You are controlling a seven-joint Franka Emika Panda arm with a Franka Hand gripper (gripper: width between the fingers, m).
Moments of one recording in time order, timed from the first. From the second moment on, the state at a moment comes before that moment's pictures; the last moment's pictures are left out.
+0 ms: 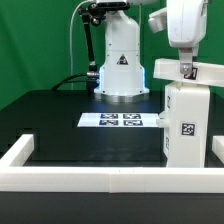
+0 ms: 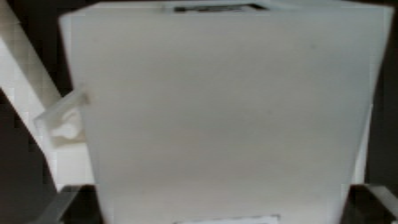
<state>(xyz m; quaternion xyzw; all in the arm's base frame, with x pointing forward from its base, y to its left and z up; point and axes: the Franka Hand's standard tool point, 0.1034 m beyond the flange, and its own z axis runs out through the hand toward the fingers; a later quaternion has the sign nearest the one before) 0.534 0.081 0.158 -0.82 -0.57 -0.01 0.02</state>
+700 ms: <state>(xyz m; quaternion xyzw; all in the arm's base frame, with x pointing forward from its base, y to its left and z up) 0.535 0.081 0.157 -0.92 -0.40 -0.01 0.02</state>
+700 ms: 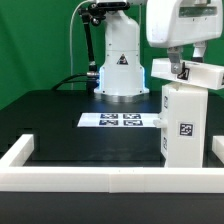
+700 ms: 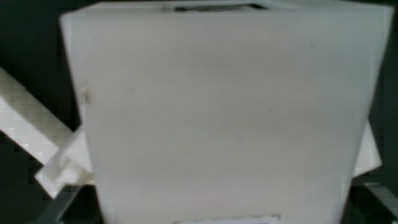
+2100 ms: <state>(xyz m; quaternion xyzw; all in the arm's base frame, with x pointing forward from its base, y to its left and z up) 0.538 0.085 0.157 -0.99 0.13 -0.01 0.03</state>
